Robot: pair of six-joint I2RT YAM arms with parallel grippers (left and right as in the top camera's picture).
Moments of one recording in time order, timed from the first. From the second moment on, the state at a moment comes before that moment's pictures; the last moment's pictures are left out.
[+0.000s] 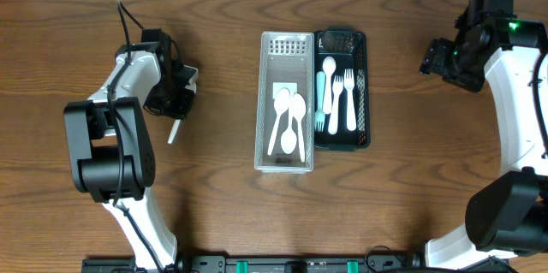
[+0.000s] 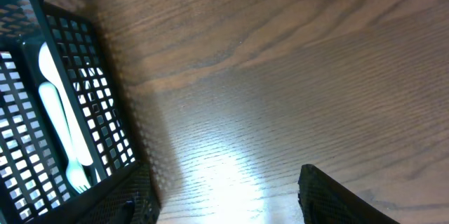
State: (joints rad) left arm 0.07 2.07 1.41 -0.95 0.02 0.37; right arm -0.11 1.75 1.62 -1.14 -0.03 0.28
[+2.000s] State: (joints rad) left arm -0.33 1.28 1.69 -1.22 -0.11 -0.24; right arm -0.09 1.31 1.62 -1.05 -0.09 0.09
